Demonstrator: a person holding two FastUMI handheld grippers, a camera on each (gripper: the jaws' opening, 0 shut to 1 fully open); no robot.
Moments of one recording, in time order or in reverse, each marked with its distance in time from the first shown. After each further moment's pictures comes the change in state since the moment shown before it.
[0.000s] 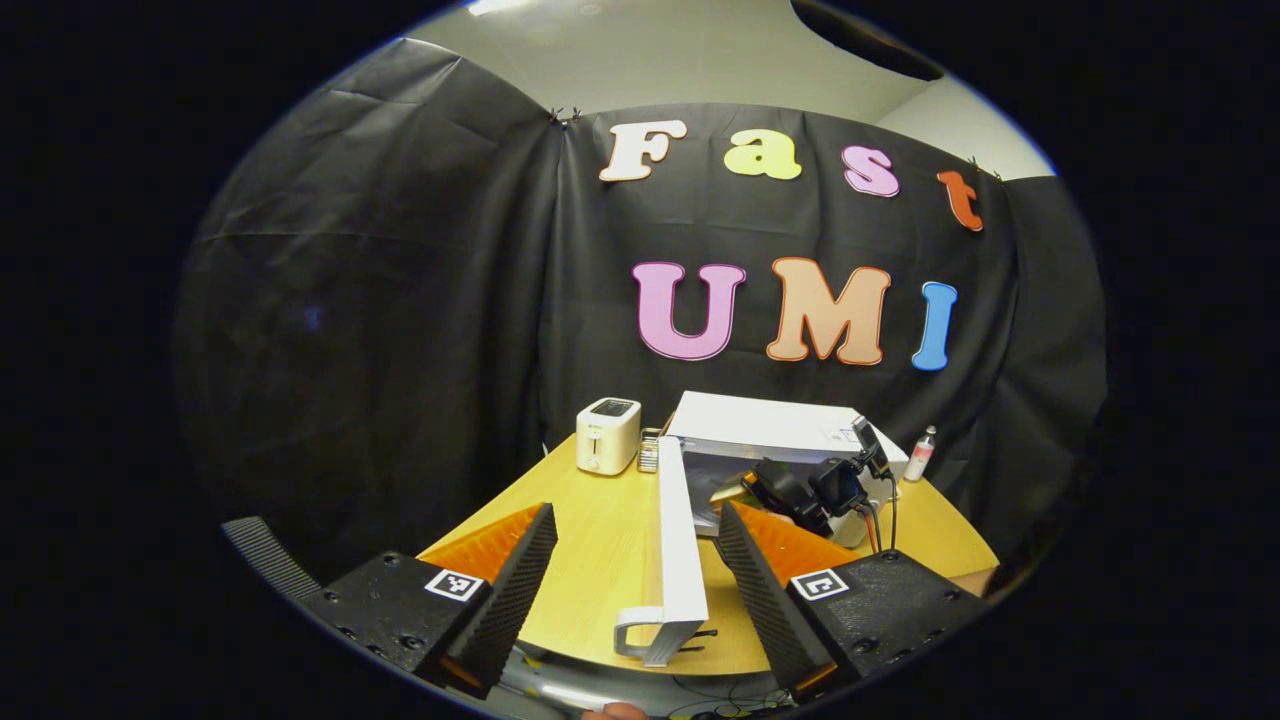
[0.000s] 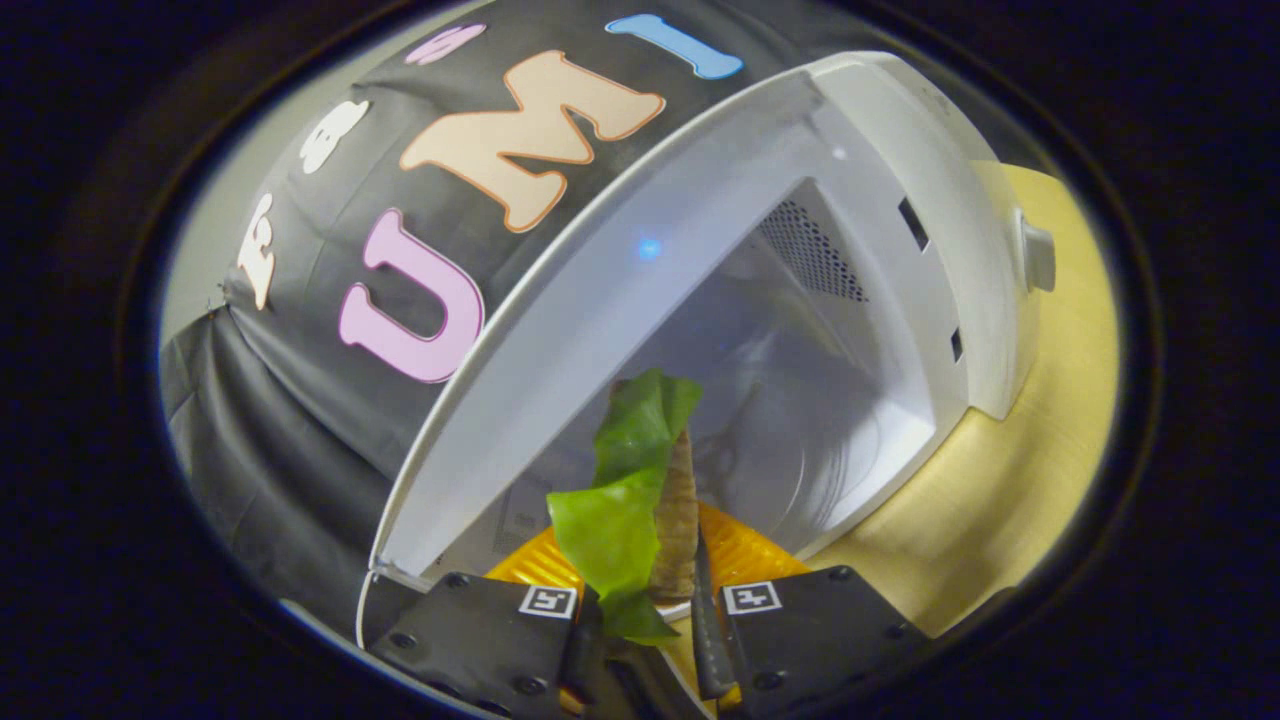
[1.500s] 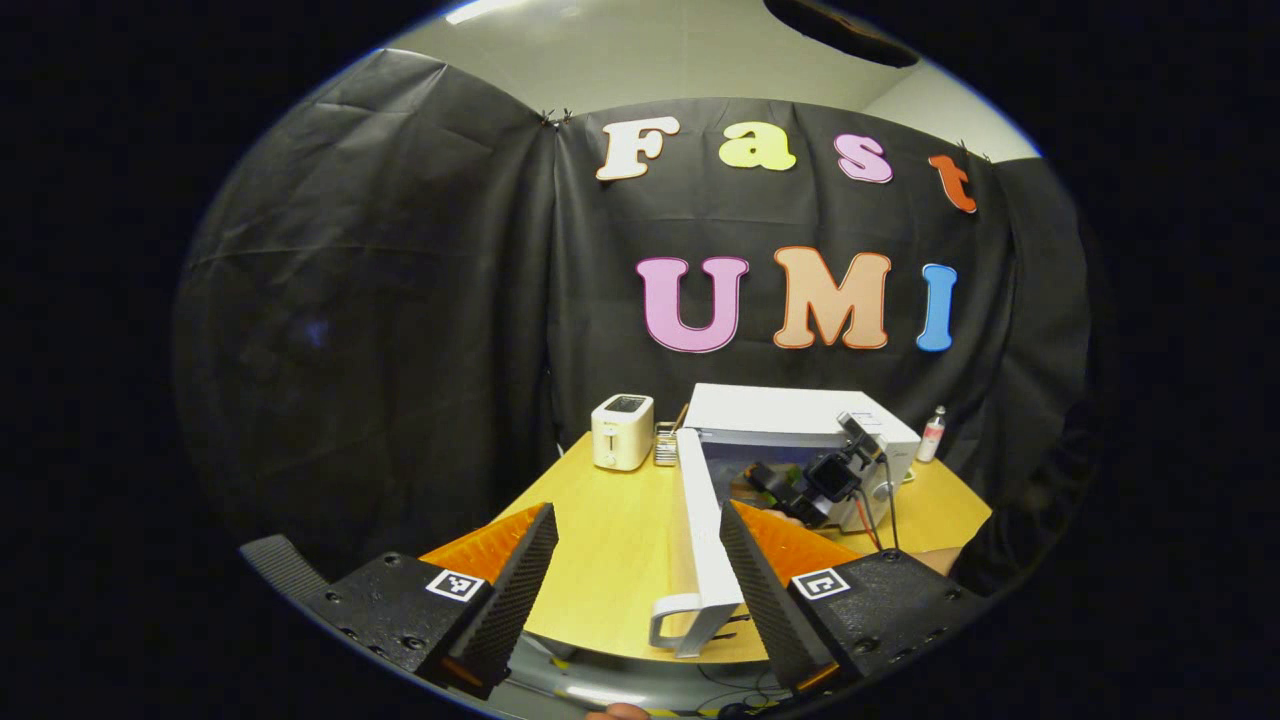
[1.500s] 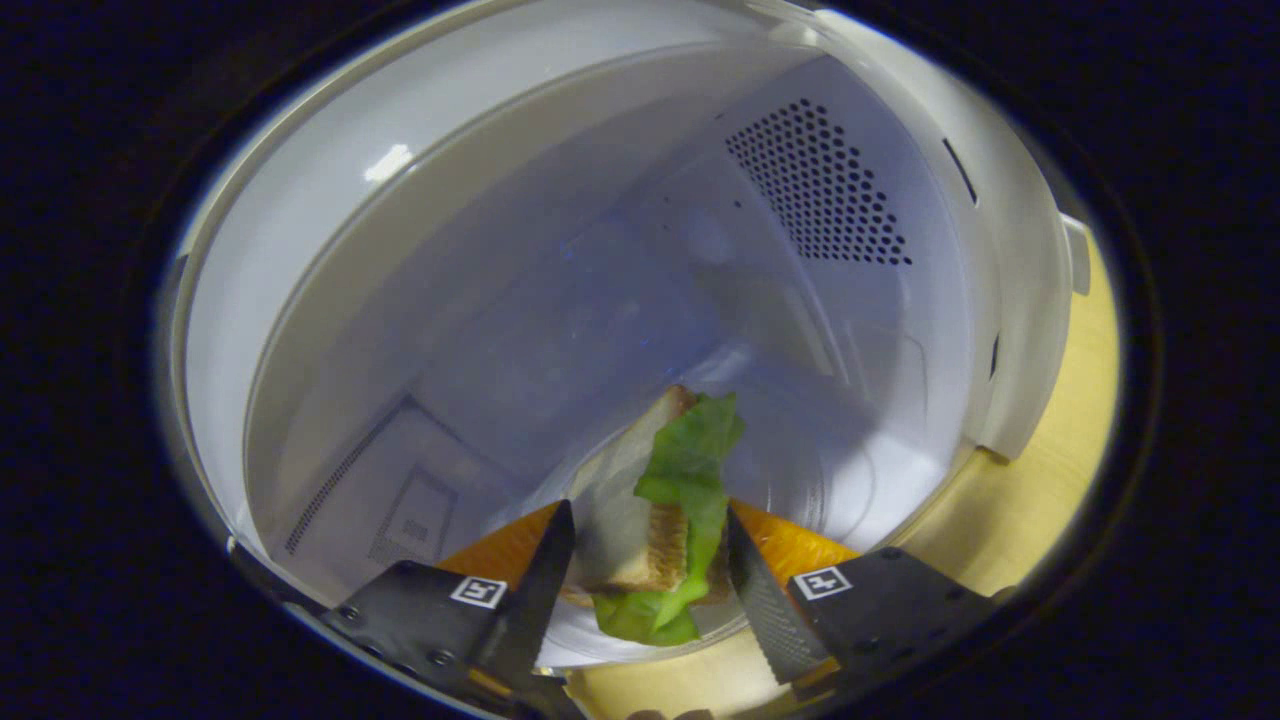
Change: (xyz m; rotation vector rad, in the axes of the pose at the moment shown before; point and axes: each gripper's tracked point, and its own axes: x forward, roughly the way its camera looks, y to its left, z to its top) left arm -0.011 0.007 0.000 0.036 0.013 -0.013; right arm 0.051 -0.042 0.002 -0.193 -0.090 -0.118
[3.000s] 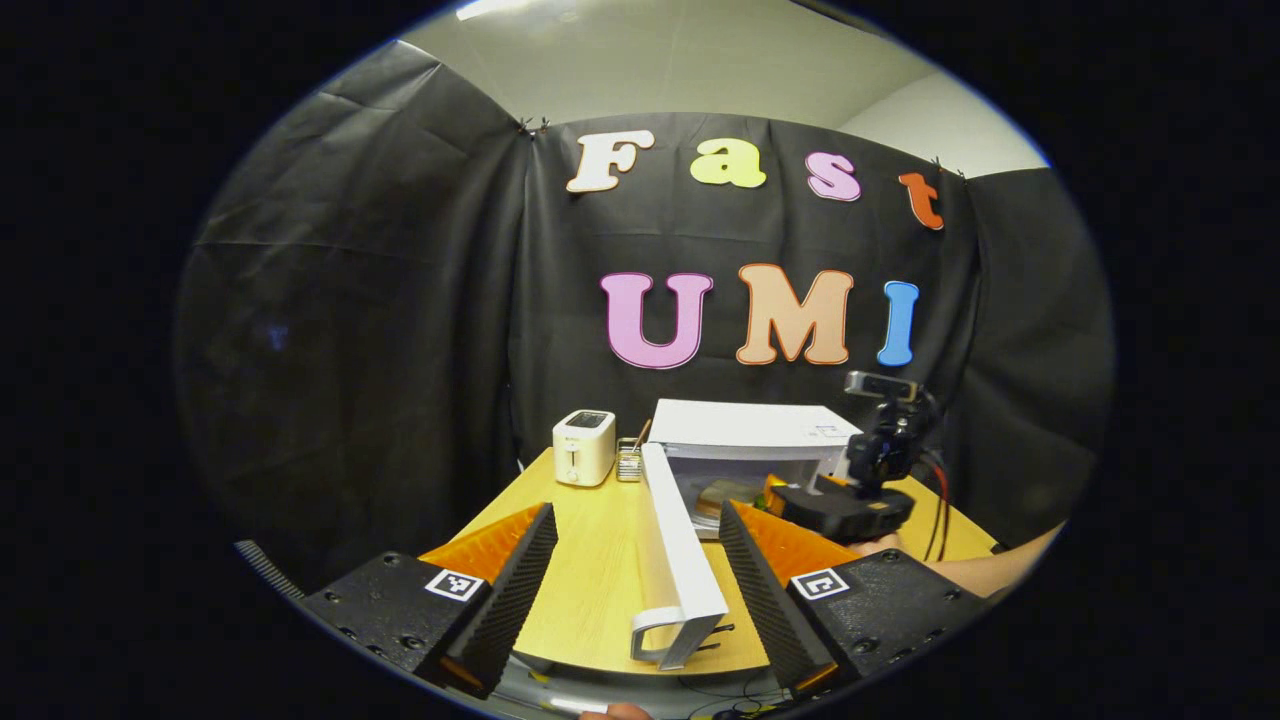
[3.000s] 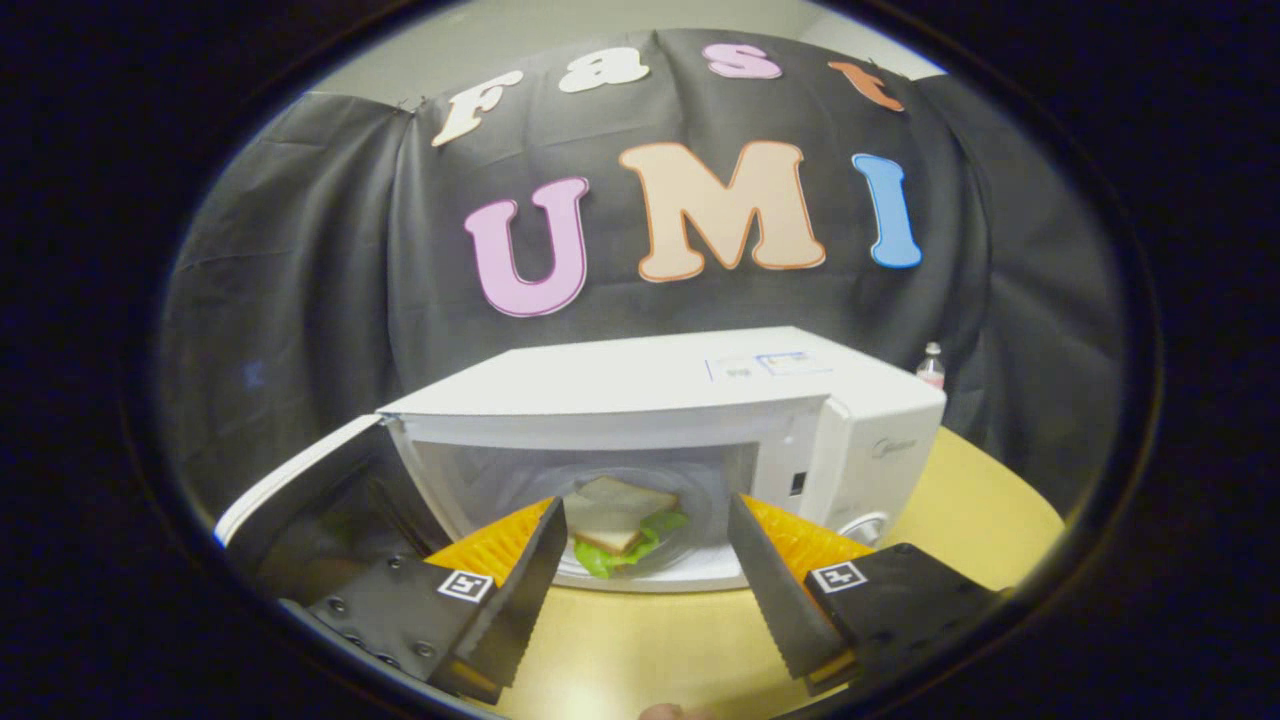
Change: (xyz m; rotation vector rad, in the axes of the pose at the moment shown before) left arm 0.012 0.004 -0.002 0.000 -0.055 -0.107; right arm -0.177 -0.003 0.102 -0.583 -0.163 0.206
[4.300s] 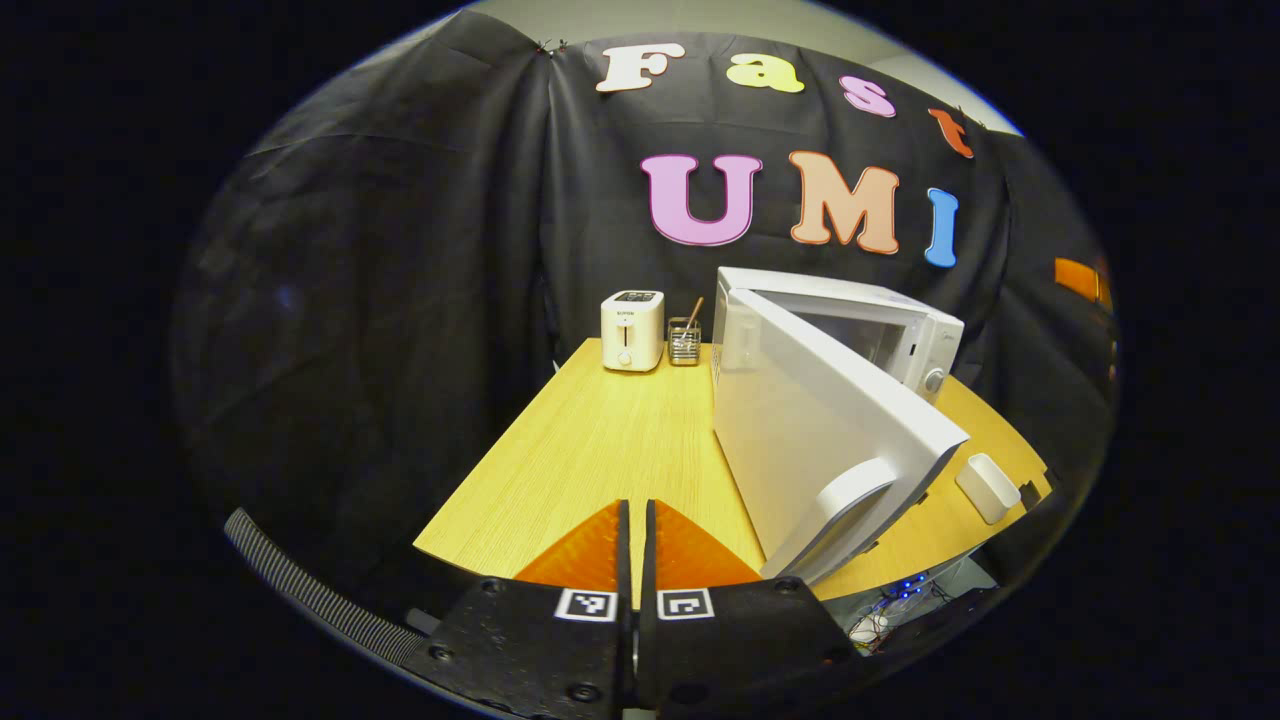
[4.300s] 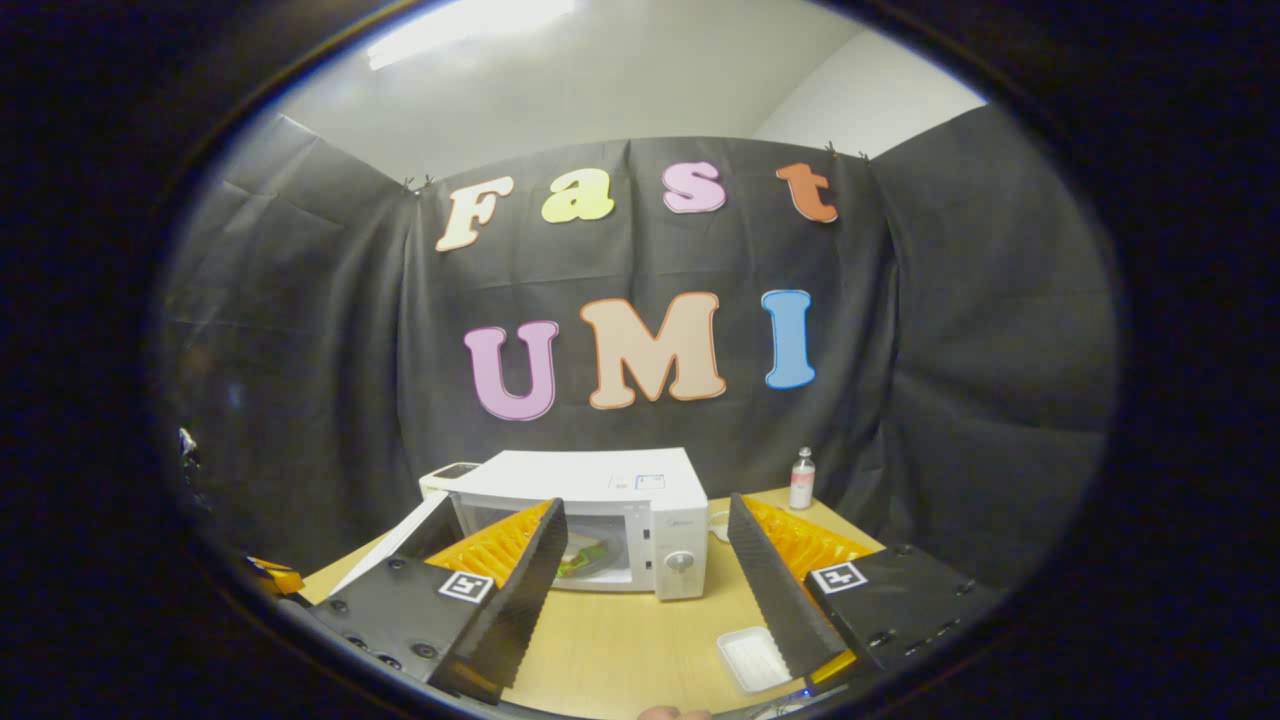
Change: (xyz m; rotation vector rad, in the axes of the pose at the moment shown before) left arm 0.018 0.093 -0.157 0.021 0.304 0.025; right arm -0.257 -0.068 0.132 -0.031 -0.247 -0.124
